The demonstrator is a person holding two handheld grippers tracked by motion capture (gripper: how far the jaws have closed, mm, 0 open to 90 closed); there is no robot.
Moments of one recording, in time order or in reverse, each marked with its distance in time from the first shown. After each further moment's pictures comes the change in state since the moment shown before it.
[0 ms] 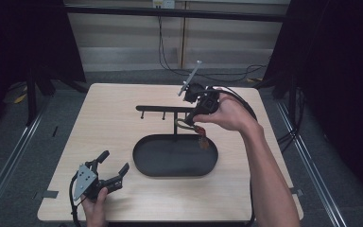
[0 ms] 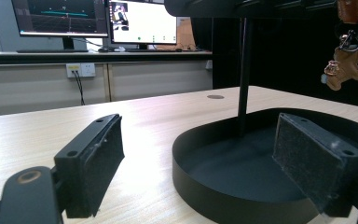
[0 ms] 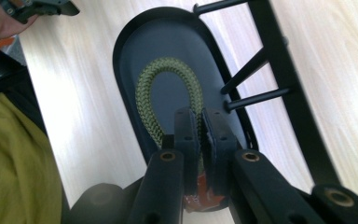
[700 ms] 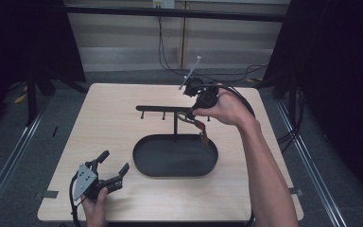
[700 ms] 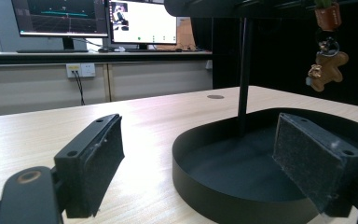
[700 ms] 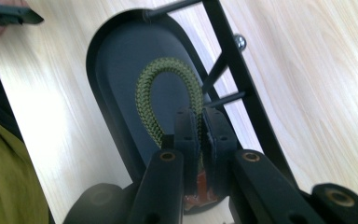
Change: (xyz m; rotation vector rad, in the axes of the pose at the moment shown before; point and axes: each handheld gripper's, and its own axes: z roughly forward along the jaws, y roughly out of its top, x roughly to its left) left arm 0.000 0.000 0.000 -0.004 0.001 0.000; right arm -0.021 0.005 0.006 0.016 -0.038 0.057
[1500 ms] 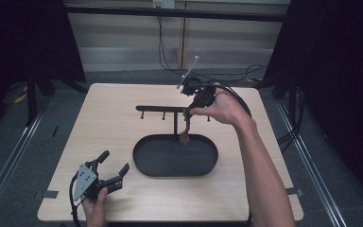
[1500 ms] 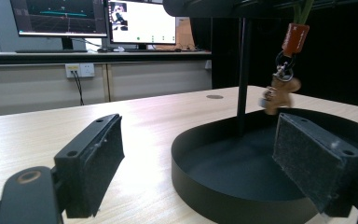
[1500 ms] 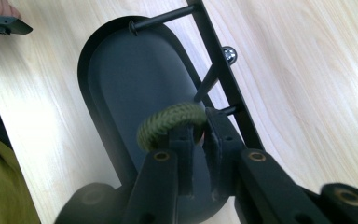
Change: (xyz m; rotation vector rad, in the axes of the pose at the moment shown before) left arm 0.000 0.000 0.000 0.001 -0.003 0.001; right arm -0.005 0.005 0.008 -0.013 -0.013 0.006
